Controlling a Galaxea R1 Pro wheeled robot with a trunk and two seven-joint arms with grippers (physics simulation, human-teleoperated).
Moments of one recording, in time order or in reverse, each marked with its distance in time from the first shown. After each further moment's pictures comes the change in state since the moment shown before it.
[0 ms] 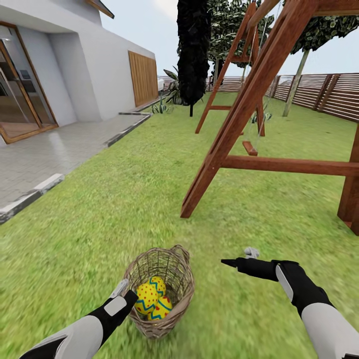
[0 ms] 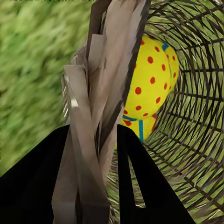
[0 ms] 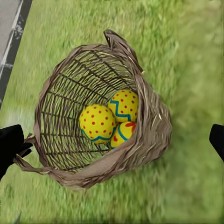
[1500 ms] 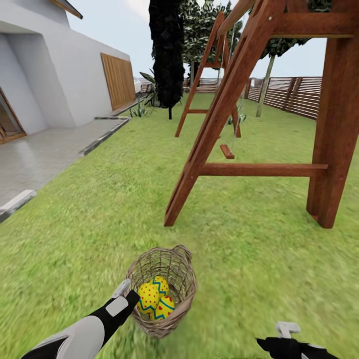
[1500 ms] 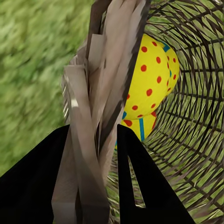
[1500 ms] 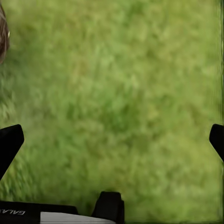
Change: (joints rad) left arm 0.000 -0.010 -0.006 0.003 -0.002 0.002 -0.011; right arm 0.126 -0.073 -0.017 0.623 0.147 -0.622 -0.465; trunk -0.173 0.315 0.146
